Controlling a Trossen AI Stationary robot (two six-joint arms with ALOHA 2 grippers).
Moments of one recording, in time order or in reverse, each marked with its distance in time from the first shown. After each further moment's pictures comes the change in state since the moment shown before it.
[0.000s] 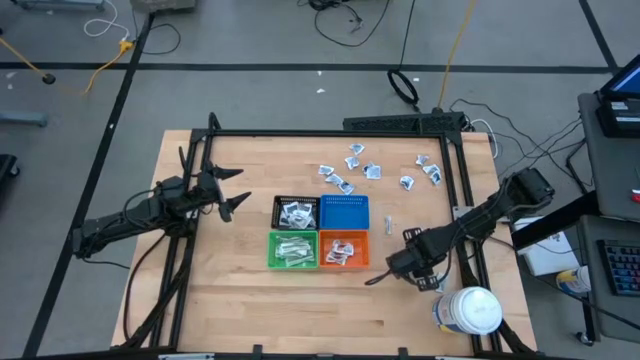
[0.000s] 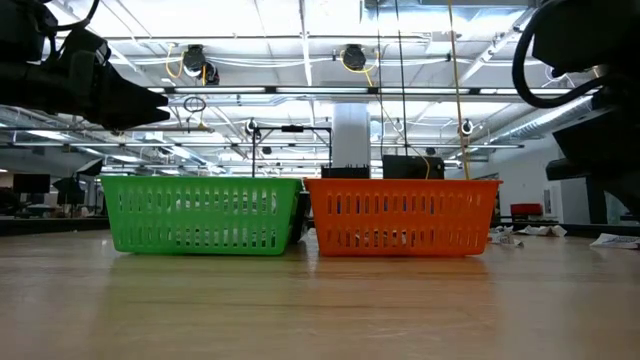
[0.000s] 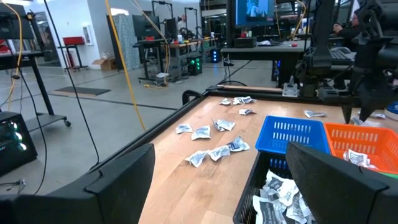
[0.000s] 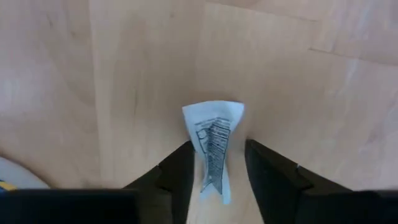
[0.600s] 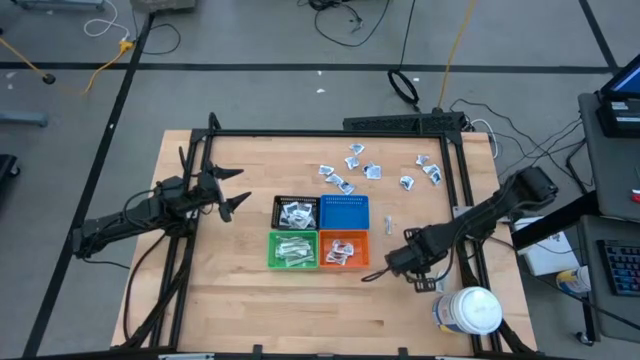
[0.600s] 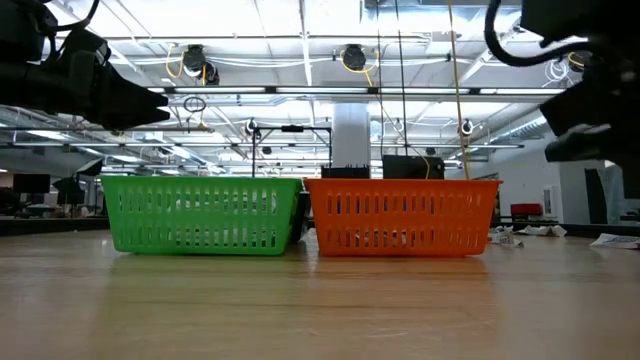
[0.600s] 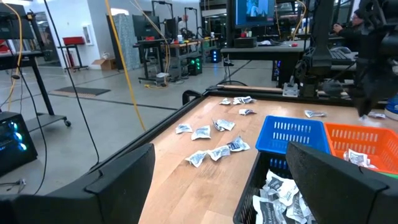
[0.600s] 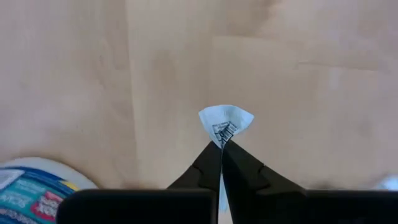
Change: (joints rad) left arm 0.000 0.000 0.000 0.000 0.000 0.000; right arm -0.022 -0.044 0.070 -0.096 -0.013 0.072
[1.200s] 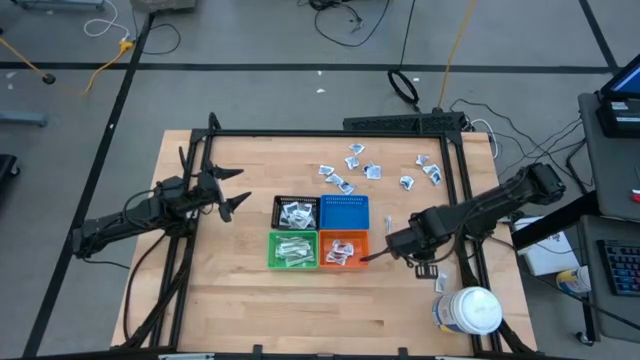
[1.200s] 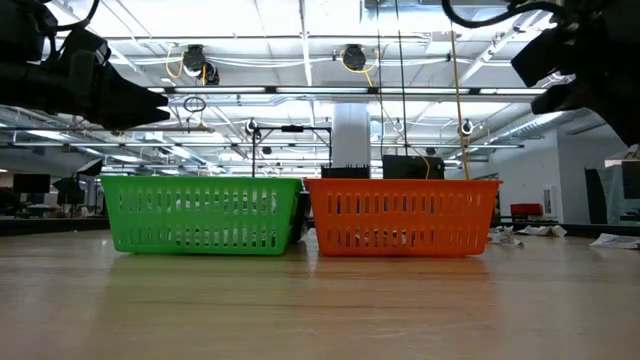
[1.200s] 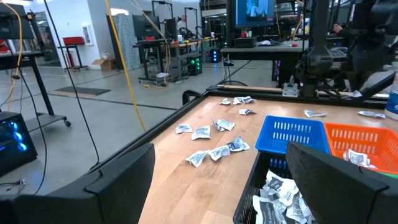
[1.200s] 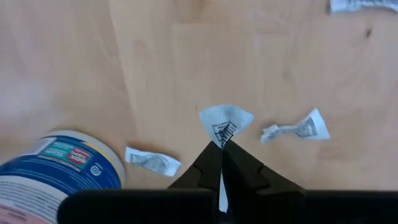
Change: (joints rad) left arm 0.000 0.000 0.000 0.000 0.000 0.000; right arm -0.108 -0.089 0.178 -0.323 0.009 0.001
